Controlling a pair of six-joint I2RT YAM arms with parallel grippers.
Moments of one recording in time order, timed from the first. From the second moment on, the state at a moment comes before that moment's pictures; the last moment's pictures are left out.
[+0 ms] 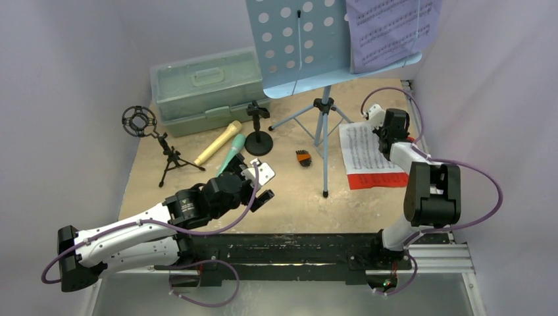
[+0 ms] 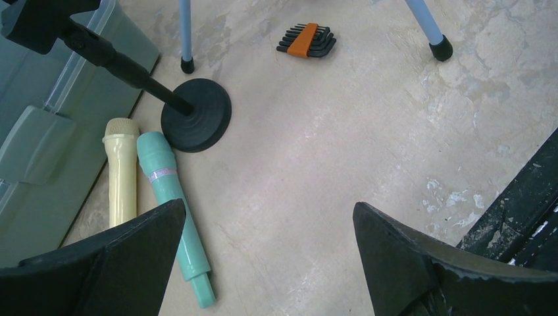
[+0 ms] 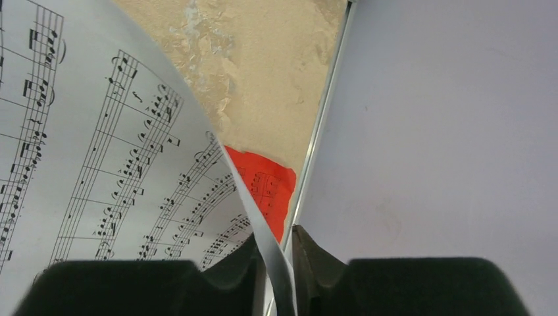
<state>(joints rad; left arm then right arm) -1.10 0.86 0.75 -0.35 -0.42 0.14 -0.09 1.60 0.91 0.07 0.33 -0.86</state>
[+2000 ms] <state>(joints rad) -1.09 0.84 0.74 -0.35 -0.41 0.14 -0.11 0.84 0.99 -1.00 -0.55 -0.84</state>
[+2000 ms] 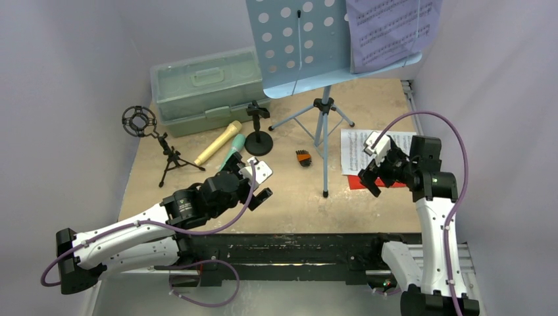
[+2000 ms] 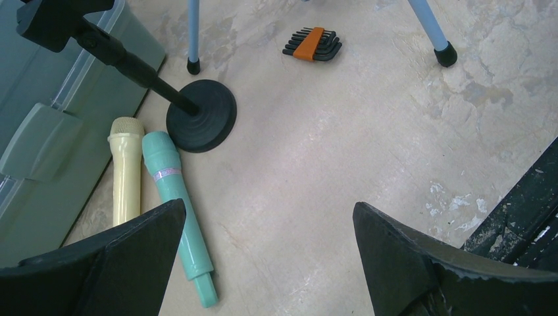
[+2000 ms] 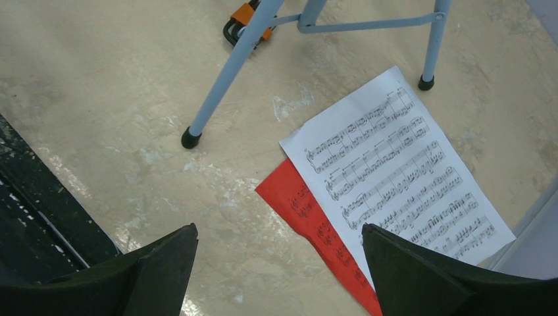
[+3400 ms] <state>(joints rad) -1.06 0.84 0.74 -0.35 -0.40 0.14 -0.11 0.86 1.31 -1.23 -0.82 -0.86</state>
